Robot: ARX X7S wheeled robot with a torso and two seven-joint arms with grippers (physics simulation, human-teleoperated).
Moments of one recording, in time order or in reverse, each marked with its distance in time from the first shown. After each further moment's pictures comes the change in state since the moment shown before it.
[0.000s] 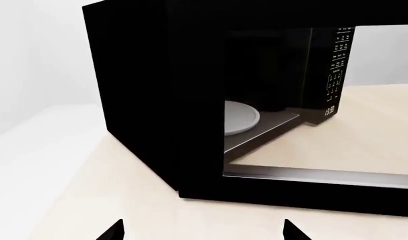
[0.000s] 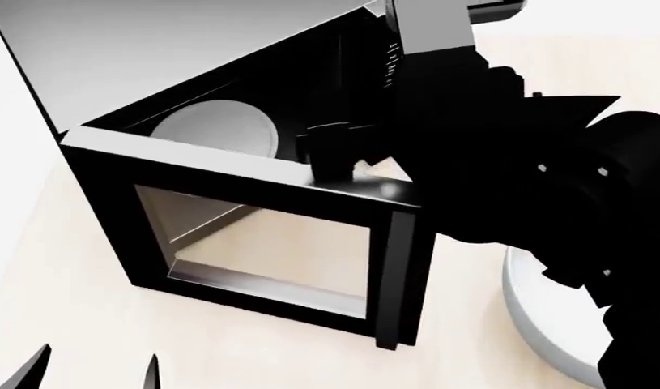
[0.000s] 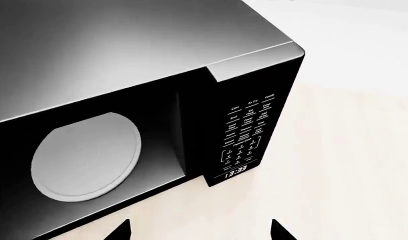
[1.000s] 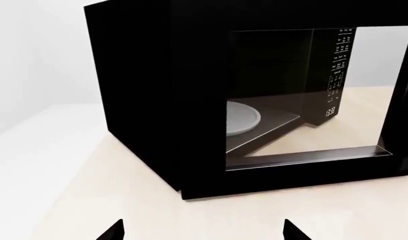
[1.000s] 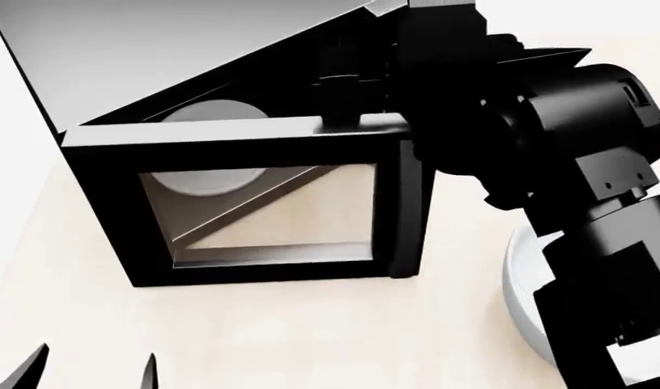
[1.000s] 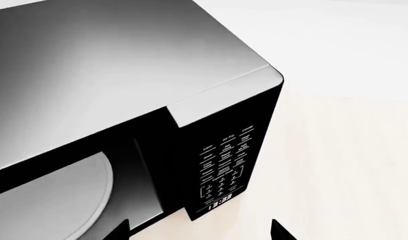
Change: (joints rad) left arm 0.006 0.007 -0.015 0.007 -0.001 -0.005 0.013; right arm 0.121 -0.166 -0.071 0.437 -0.216 -0.125 -0.236
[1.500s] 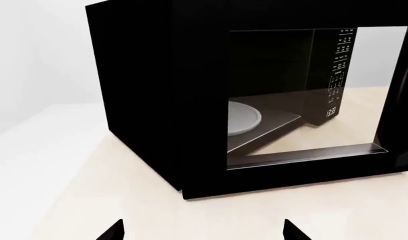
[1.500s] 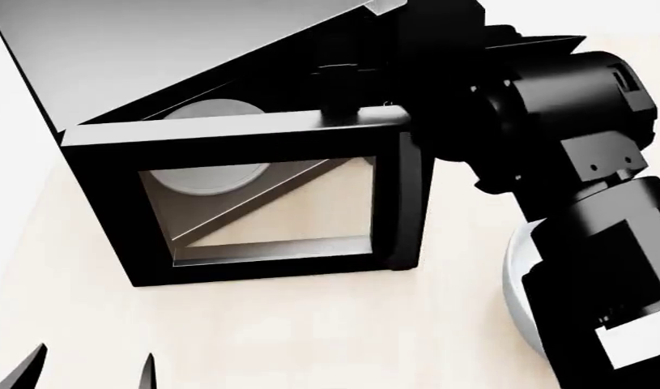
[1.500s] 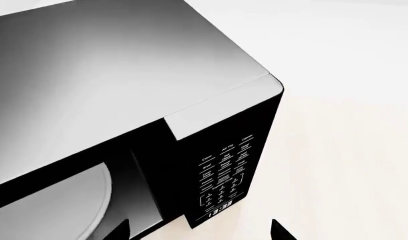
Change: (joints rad) left arm 0.005 0.003 -0.009 0.004 0.000 0.001 0.006; right arm 0.038 -0.036 -0.032 0.098 -0.013 -0.034 -0.047
